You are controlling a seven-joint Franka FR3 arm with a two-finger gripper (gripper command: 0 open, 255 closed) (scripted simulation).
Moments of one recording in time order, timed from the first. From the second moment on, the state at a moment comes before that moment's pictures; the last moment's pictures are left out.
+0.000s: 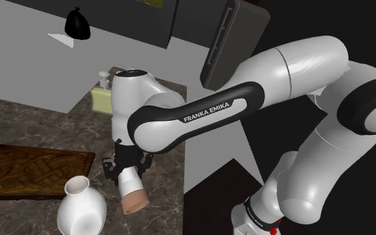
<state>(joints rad) 0.36 0.11 0.43 -2.14 0.16 2.12 0.94</state>
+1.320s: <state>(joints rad) 0.38 0.23 0.42 -2.20 0.11 2.30 0.95</state>
